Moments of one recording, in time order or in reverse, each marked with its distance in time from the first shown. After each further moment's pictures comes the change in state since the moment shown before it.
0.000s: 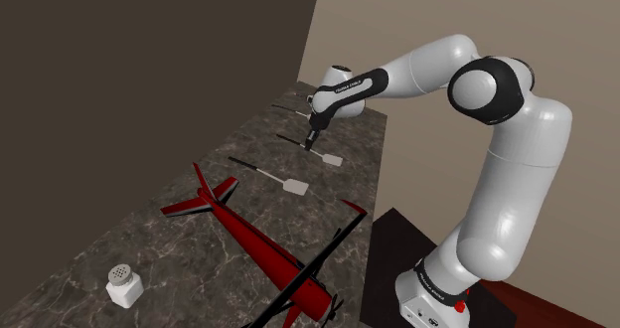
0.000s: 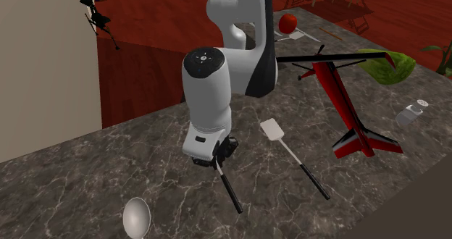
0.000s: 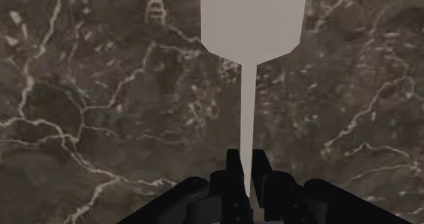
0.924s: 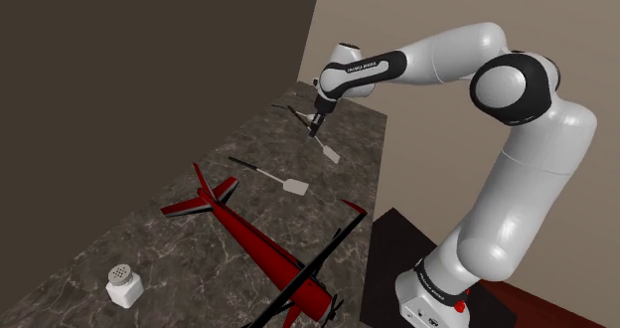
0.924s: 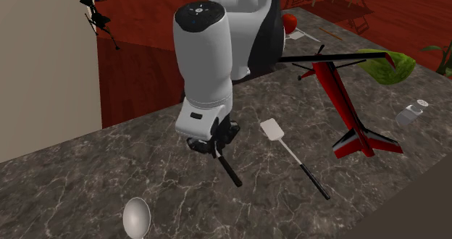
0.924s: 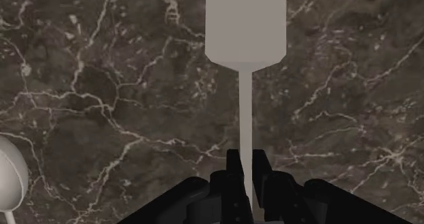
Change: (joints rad) arm 0.008 -0.112 -0.012 0.043 -0.030 -0.152 0.025
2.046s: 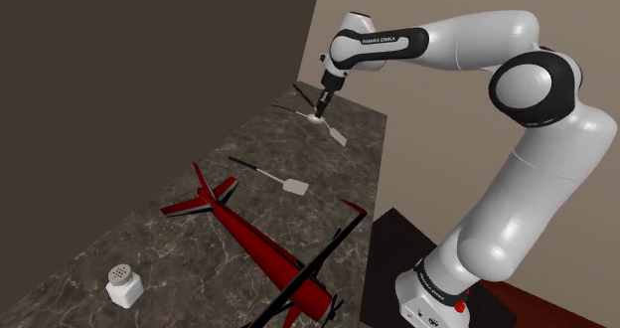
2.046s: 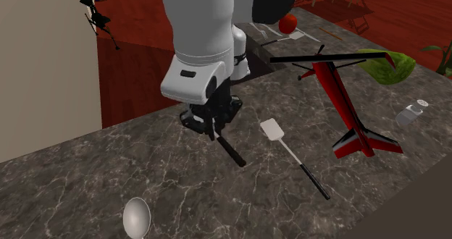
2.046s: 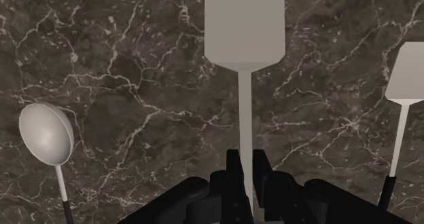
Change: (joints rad) arm 0.003 -0.089 -0.006 0.115 -0.024 -0.202 0.021
